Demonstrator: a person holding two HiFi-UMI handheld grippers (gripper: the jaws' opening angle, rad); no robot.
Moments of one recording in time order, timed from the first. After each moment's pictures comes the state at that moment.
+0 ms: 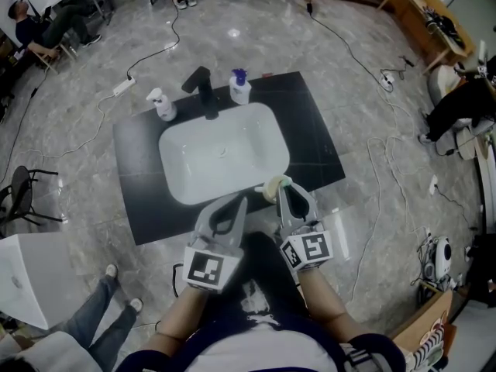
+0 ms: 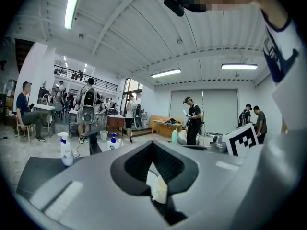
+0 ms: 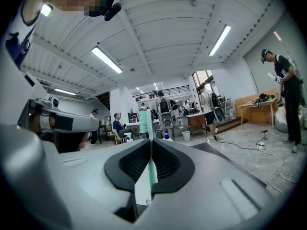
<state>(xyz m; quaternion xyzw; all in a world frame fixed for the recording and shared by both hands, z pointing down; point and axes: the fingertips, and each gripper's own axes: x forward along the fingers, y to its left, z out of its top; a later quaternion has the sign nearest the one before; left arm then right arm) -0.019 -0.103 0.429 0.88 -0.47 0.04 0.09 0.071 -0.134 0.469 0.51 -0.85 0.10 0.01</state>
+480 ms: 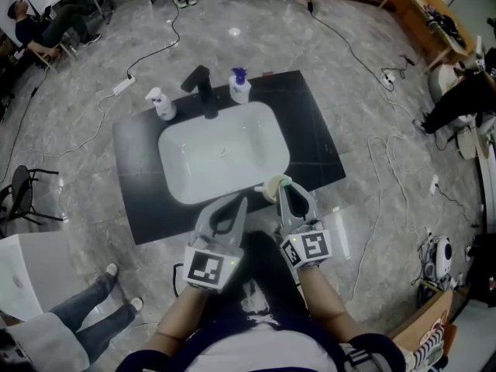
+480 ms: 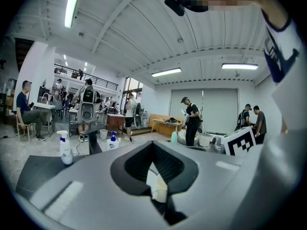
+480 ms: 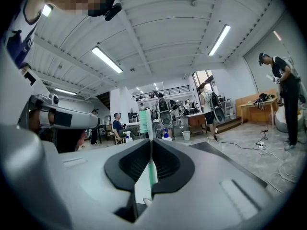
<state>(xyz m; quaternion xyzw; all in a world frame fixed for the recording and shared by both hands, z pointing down) -0.016 -0.104 0.434 0.88 -0.46 0.04 0.10 0.074 -0.135 0.479 0.51 -0.85 0.10 0.01</state>
